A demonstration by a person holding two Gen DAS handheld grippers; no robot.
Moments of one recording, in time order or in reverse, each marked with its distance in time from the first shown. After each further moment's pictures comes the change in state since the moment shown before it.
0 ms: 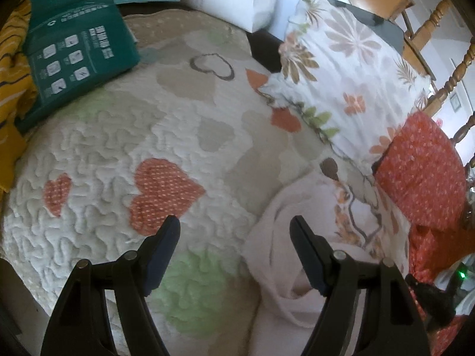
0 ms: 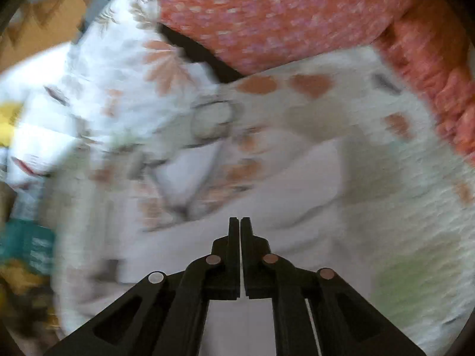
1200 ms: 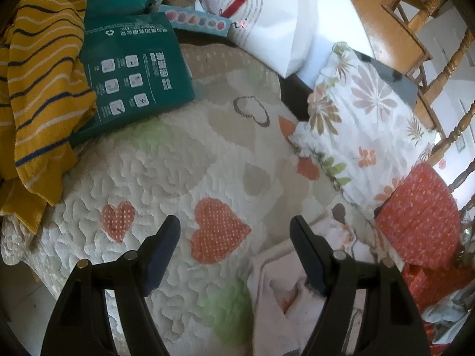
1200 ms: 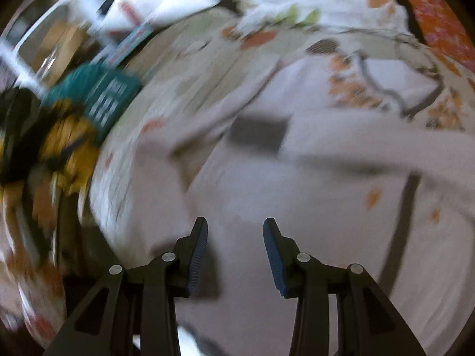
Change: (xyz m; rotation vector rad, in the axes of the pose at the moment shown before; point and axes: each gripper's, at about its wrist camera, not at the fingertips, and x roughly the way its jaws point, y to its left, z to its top) left arm -0.051 0.070 0.024 -0.133 -0.133 0.003; right arm 0.029 0.180 -0.151 -0.510 0.315 0.345
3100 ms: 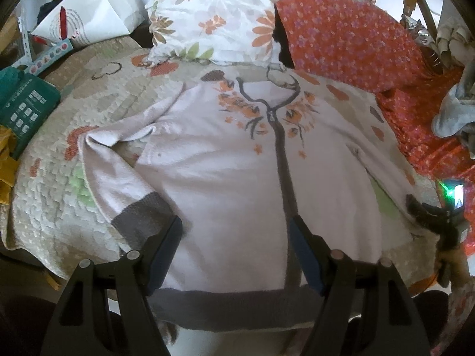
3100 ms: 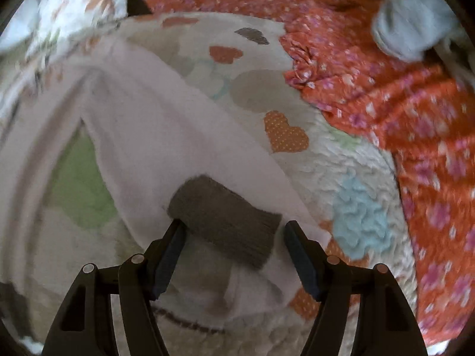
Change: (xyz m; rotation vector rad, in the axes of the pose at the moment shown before) left arm -0.055 -0.199 -0.252 0.643 0.200 -0.013; right arm -0.205 -0.312 -0.213 0.307 -0.078 -0.779
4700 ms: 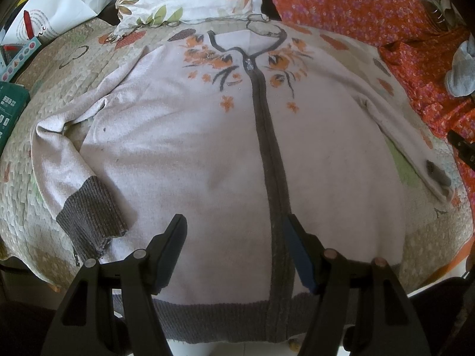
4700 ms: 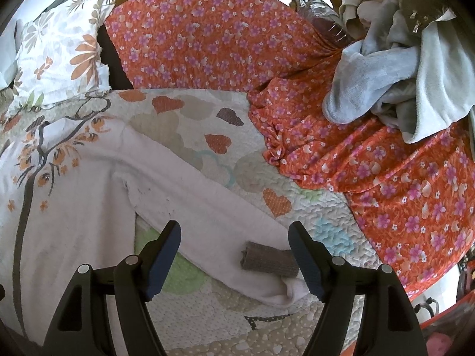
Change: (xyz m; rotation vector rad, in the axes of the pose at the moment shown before) left arm 0.079 -0.051 -0.017 0.094 0.159 0.027; right arm -0.097 0.090 0.040 0.164 -0.215 -0.247
